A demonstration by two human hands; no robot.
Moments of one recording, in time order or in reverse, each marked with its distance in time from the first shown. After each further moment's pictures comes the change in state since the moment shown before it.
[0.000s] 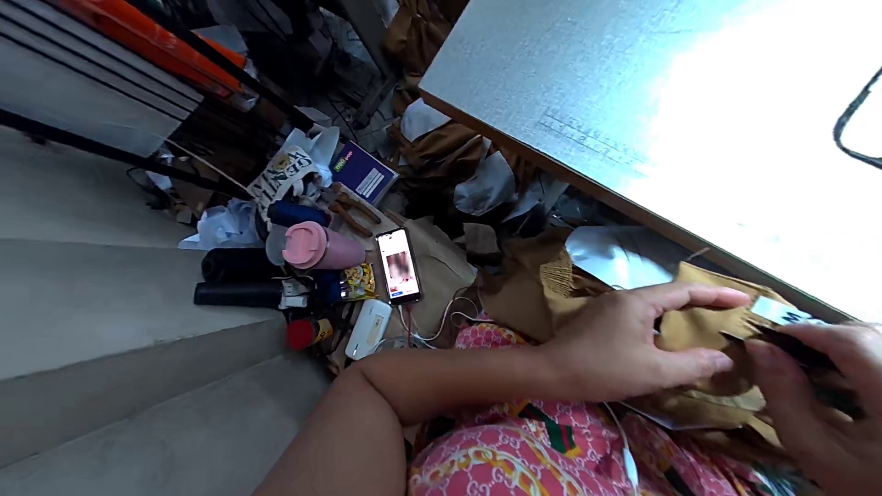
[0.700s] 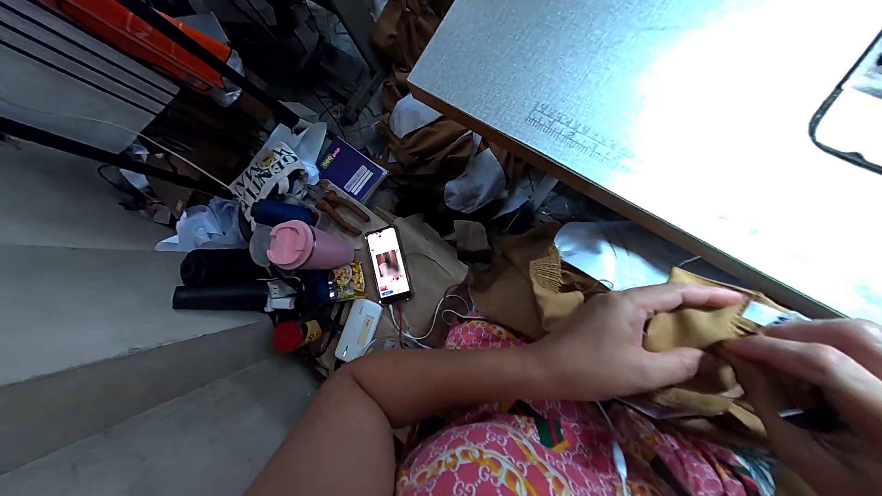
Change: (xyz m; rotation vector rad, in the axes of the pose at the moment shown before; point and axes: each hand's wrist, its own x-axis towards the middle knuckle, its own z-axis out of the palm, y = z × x) left_hand -0.001 -0.003 0.002 -0.009 -0.053 0.041; right_hand -0.005 0.014 0.005 0.247 0.019 -0.174
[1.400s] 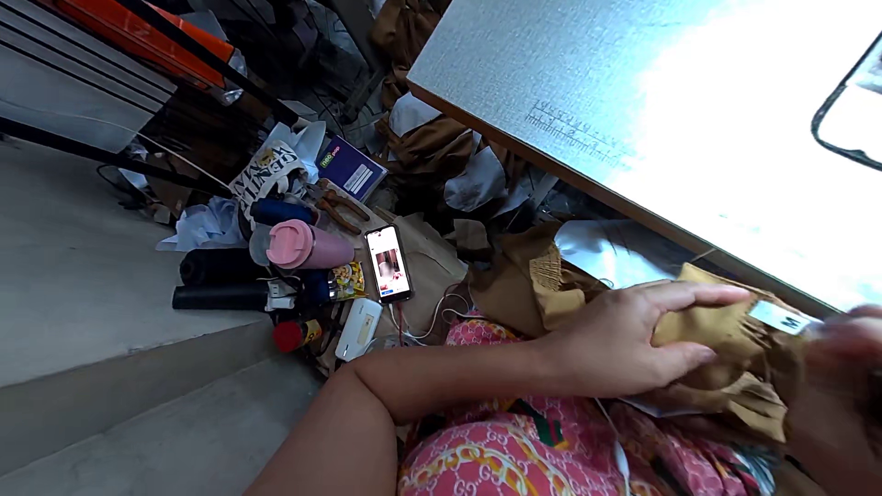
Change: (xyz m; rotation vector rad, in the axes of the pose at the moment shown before) left_hand 0.006 0.006 -0.001 0.068 -0.052 -0.031; right_hand -0.001 0.014 0.014 0.090 0.259 -0.002
